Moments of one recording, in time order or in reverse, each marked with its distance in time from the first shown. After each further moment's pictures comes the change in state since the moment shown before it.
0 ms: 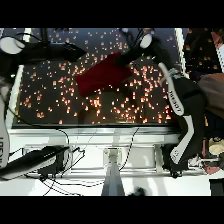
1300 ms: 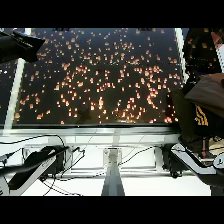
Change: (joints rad) left arm 0.197 0.282 0.000 0.113 -0.047 0.000; right arm -1.146 0.870 0.045 -0.892 0.682 0.558
